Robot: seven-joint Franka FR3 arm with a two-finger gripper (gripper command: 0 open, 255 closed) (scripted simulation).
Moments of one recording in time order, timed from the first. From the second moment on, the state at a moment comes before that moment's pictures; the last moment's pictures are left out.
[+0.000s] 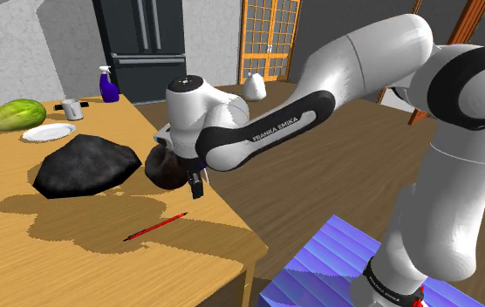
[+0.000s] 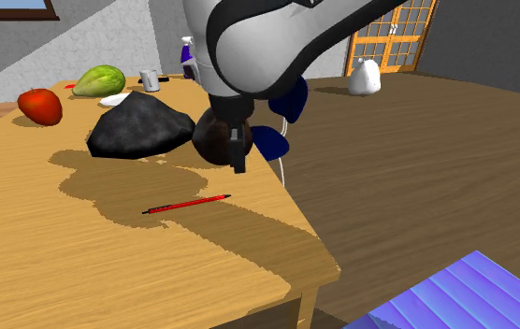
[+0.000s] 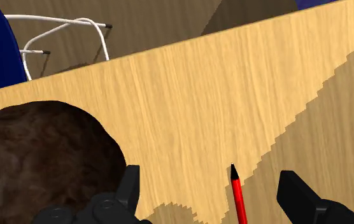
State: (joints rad) arm 0.34 0.10 0.25 -2.00 -0.35 2.18 -0.42
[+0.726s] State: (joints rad) arm 0.41 0.27 0.29 -1.96 -0.48 2.28 -0.44
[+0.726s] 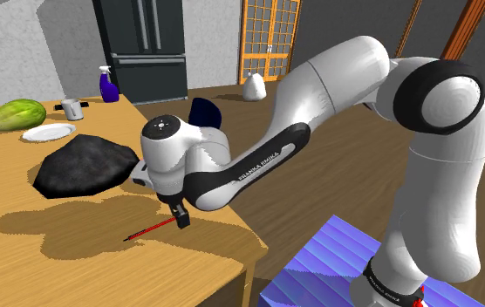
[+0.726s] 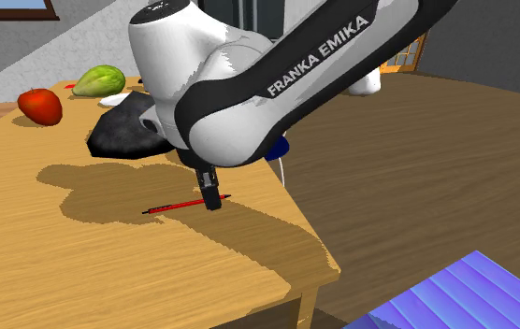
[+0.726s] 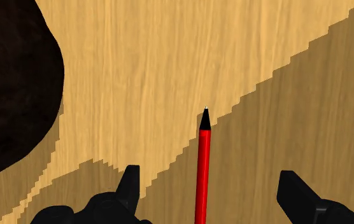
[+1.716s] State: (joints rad) arm 0.41 0.30 0.28 -1.96 -0.50 2.31 -0.43
